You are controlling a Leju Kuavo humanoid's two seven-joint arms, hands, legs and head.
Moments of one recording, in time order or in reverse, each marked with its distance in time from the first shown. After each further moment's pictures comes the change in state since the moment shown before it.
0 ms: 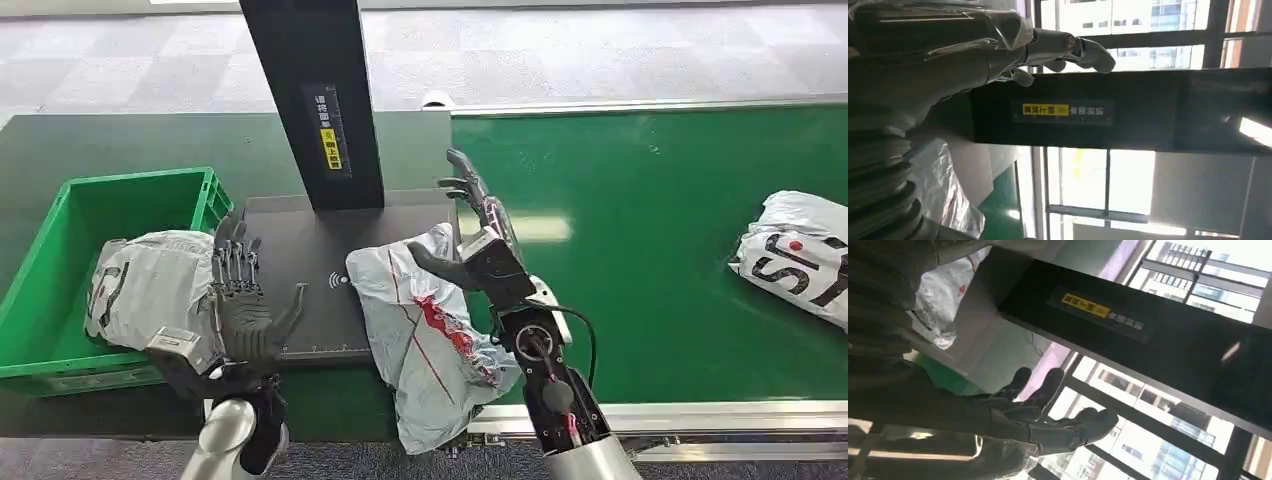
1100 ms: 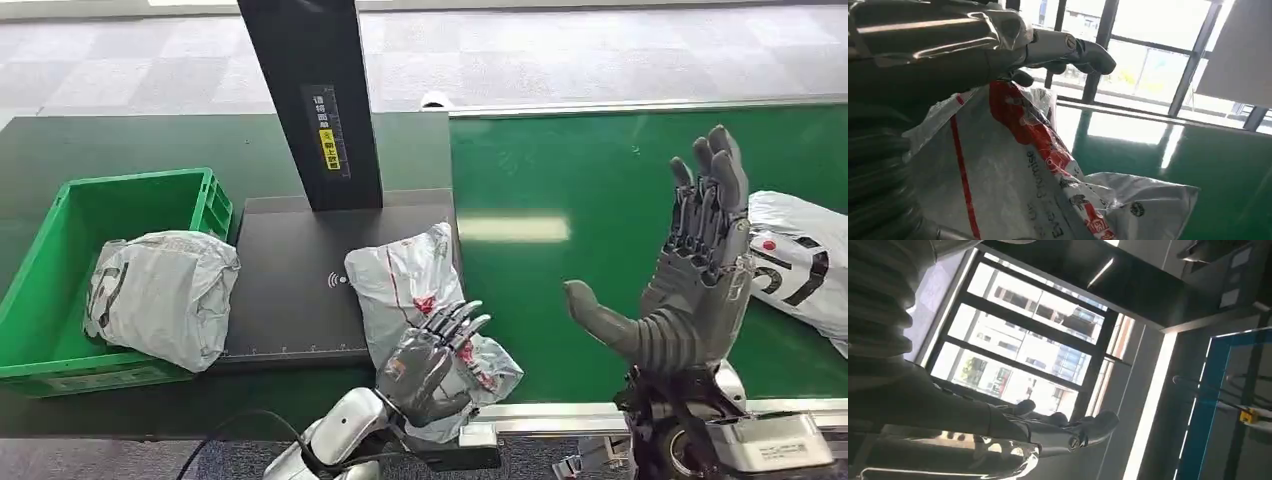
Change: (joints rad) left arm -0.148 -0.046 -0.433 0.357 -1.268 0.023 0.534; right arm 0.325 -0.089 -0.186 -0.771 -0.112 0.074 -0.116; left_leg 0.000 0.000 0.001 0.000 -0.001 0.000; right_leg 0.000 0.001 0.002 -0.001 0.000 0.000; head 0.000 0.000
